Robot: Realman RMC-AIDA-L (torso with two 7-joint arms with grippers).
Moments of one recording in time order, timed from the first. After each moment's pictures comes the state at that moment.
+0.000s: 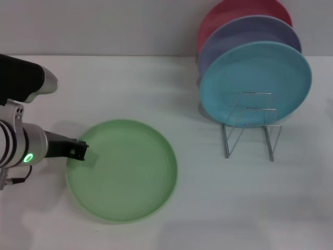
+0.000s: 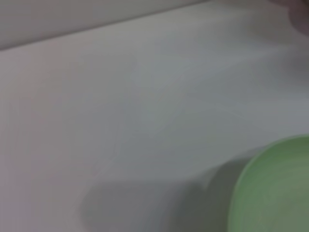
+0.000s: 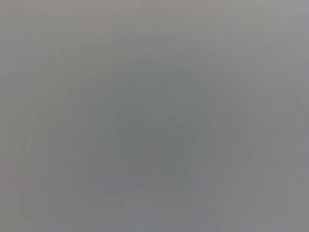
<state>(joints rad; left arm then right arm) -0.24 -2.06 -1.45 -1.53 2.75 -1.04 0.16 0.28 2.08 1.94 0.23 -0.17 1.56 -2.62</state>
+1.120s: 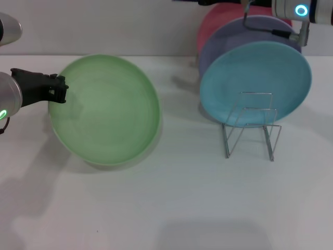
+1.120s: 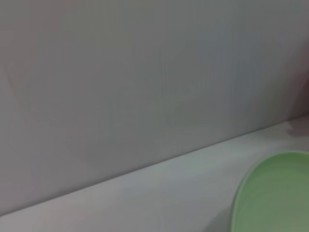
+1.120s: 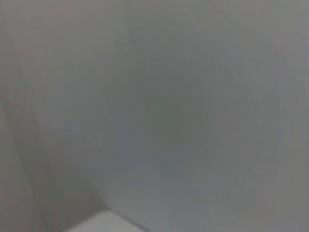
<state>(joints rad) -0.17 -2.06 -1.51 -1.71 2.79 -0.86 0.24 0.64 2.05 1.89 1.26 -1.87 0.97 -0.89</state>
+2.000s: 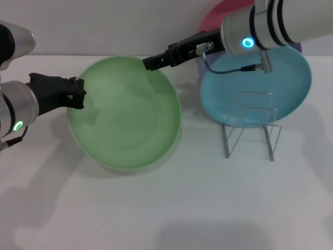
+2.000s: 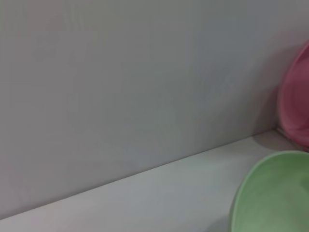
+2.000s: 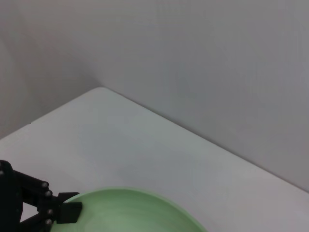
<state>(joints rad) -0.11 -2.06 -1.42 -1.72 2.73 -0.75 0.25 0.84 2.05 1.75 1.04 -2.19 1.01 -0.63</state>
